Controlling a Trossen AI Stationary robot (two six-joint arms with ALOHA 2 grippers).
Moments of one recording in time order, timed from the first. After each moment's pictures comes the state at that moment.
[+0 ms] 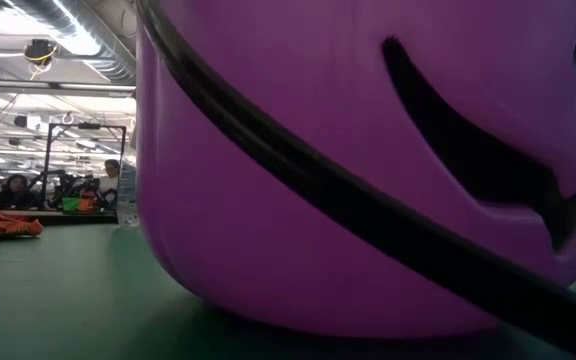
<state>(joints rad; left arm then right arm) -0.72 1.35 0.89 -0.01 -0.85 -0.26 0.61 1.38 0.74 -1.05 0.17 1.20</state>
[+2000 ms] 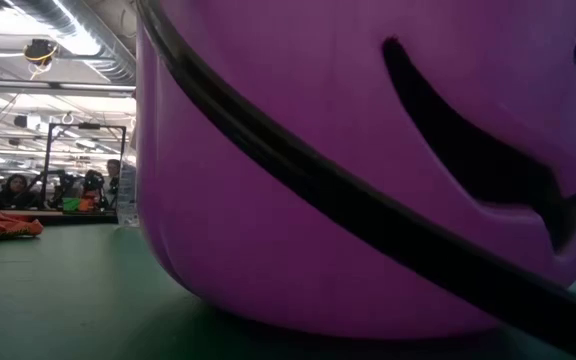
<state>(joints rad) -0.72 1.35 0.89 -0.01 -0.79 -0.26 -0.41 1.02 1.02 -0.99 0.45 0.31</state>
